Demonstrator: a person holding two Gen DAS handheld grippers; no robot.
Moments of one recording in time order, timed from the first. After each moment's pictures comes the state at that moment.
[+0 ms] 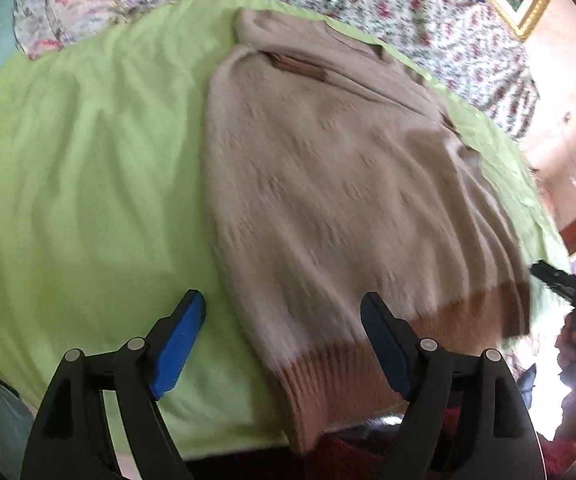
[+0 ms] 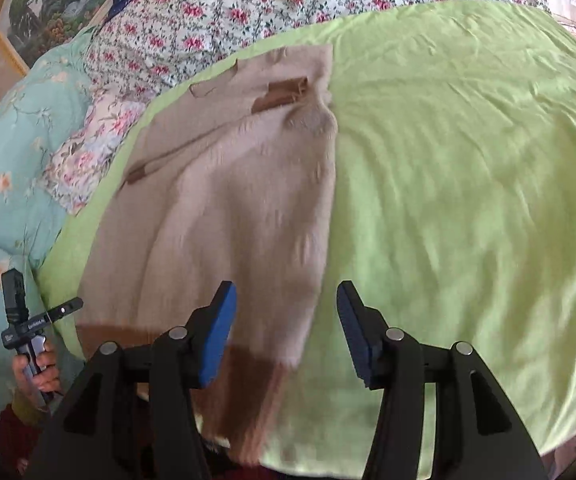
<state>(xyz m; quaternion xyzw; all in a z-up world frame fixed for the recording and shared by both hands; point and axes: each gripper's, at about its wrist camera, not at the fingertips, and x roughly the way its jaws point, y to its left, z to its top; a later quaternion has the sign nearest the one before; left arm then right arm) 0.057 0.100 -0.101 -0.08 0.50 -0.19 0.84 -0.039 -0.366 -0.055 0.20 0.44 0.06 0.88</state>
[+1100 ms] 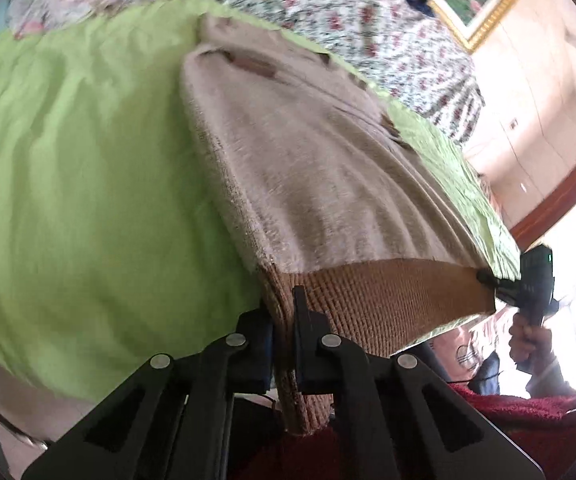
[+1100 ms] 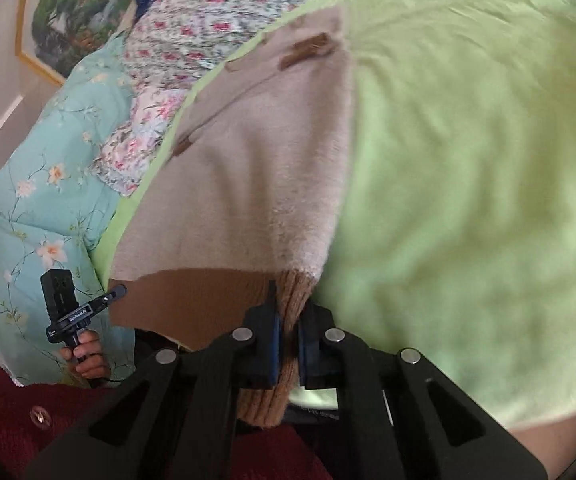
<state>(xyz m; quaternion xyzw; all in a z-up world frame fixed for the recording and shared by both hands) 0.017 0.126 -0.108 -0.13 0.46 -0.28 0.83 -0.089 -0.376 -0.095 0.30 0.42 0.15 0.84</state>
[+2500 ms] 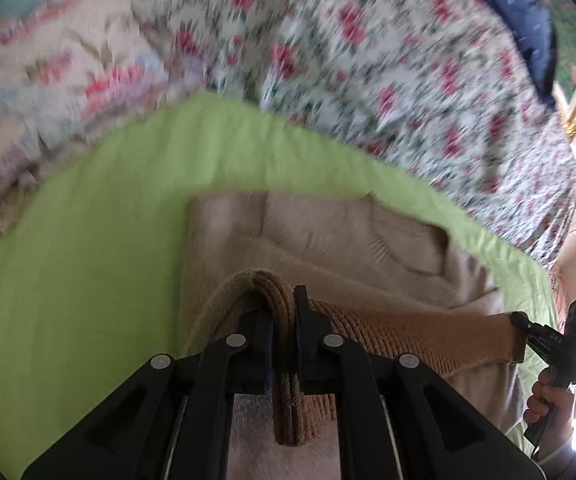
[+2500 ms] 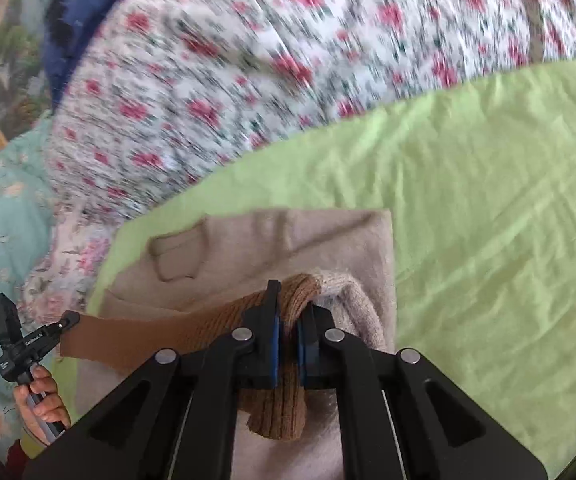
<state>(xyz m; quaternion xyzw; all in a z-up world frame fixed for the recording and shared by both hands) 0.420 0.044 -0.054 -0.13 0.41 -0.16 0.89 0.294 -0.418 -0.034 0.25 0.36 0.03 0.90</state>
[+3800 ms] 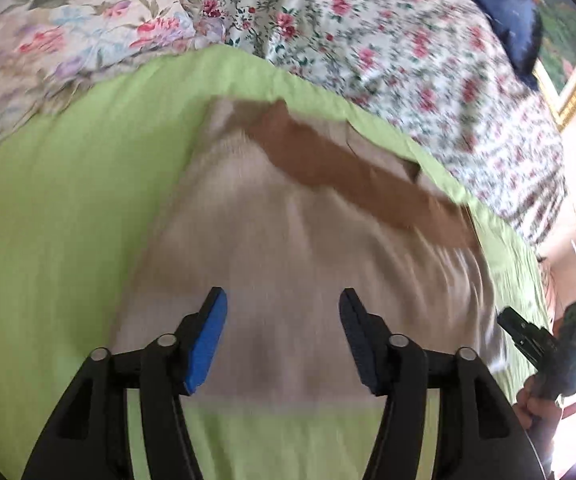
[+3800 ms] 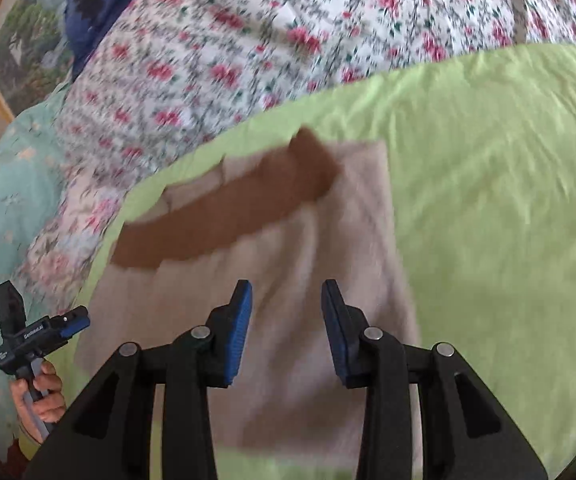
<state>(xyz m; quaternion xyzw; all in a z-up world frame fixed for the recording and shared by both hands) 0.279 0.052 -0.066 -0.15 0.43 -0.16 0.88 0.197 -0.375 -0.047 0.23 0.35 0.06 0.90</state>
